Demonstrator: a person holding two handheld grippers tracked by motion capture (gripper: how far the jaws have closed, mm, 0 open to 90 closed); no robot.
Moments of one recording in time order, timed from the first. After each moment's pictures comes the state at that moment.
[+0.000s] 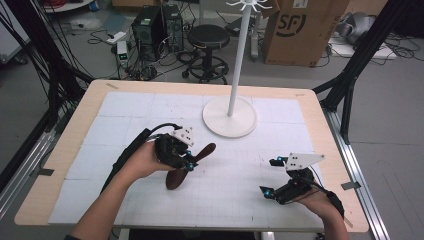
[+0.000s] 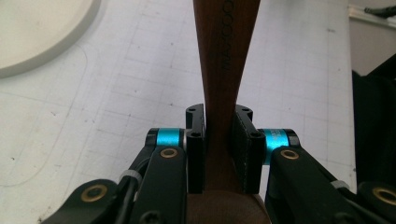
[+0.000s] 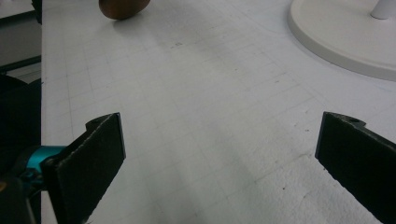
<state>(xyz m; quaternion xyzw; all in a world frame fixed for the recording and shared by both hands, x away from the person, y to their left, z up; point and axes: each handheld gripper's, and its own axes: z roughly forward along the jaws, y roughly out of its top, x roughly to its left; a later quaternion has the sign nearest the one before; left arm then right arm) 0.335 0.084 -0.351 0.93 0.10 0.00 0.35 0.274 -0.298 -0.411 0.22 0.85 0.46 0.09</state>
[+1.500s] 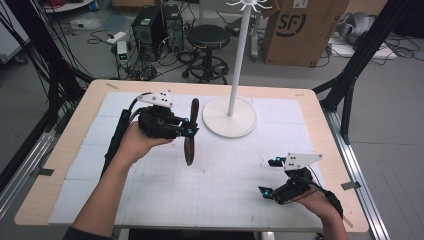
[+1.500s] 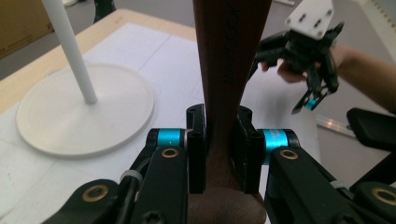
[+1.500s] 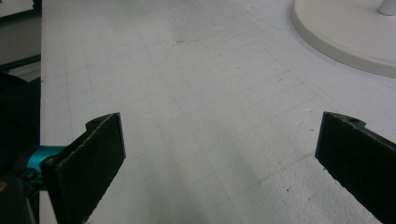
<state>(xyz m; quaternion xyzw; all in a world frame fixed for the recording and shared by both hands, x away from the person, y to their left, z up) 0.353 0.112 -0.282 0.83 0.16 0.02 0.54 0.276 -0.296 -0.413 0.22 0.85 0.46 0.09</state>
